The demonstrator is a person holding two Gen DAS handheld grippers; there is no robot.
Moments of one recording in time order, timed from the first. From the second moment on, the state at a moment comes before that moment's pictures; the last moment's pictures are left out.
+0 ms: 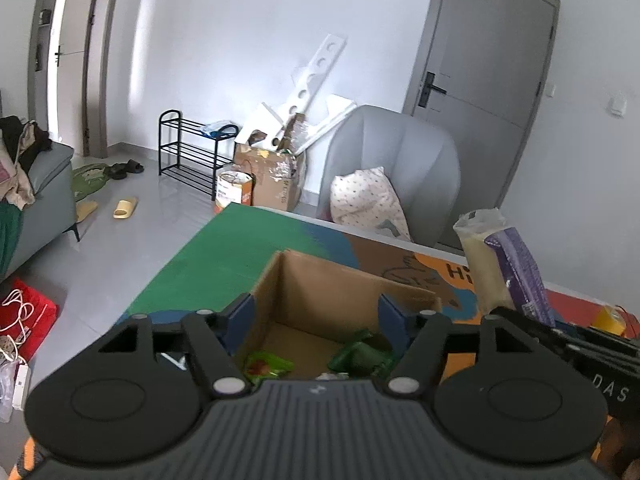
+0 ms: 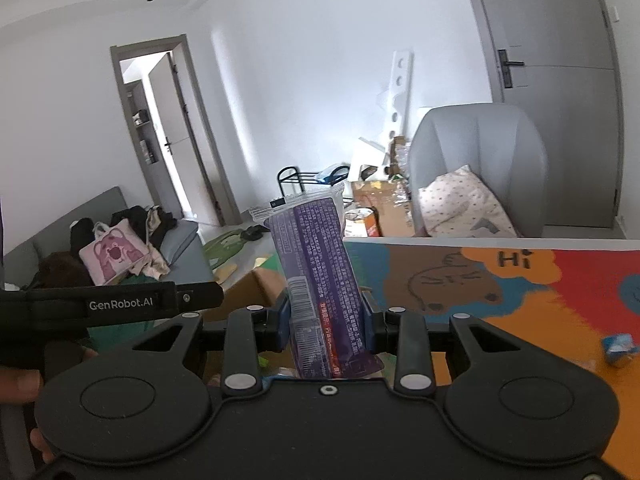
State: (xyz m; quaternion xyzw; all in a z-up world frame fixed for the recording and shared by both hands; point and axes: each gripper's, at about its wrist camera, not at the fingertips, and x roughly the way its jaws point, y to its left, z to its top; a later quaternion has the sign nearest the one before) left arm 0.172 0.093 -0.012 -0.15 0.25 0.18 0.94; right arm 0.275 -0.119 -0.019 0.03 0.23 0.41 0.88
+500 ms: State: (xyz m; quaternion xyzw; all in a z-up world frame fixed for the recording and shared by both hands) left arm 0.155 0.131 -0.019 -0.18 0.25 0.21 0.93; right arm 0.274 -0.078 -0.014 0.04 0.25 0.43 0.86
